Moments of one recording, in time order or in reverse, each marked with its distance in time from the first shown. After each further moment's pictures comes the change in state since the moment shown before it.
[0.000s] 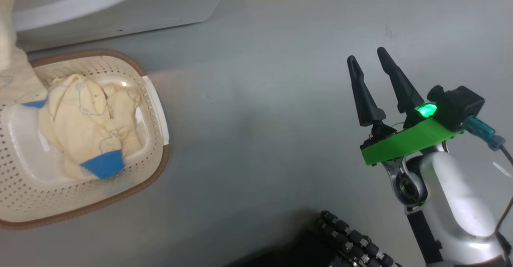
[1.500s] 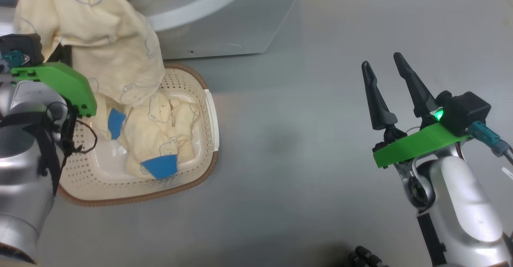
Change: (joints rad) left arm 0.290 -0.383 -0.084 0.489 0.021 -0.105 -0.304; right arm 0.020 0.000 -0.077 0.020 -0.136 0.000 0.000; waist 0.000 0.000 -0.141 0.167
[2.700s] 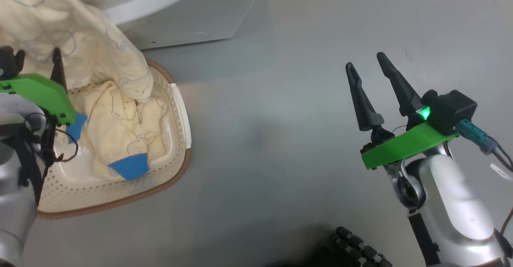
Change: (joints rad) left arm 0.062 0.055 0.082 -0.040 0.039 0.008 -0.031; right arm -0.011 0.000 0.061 -0.003 0.028 0.000 0.000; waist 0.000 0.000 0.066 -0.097
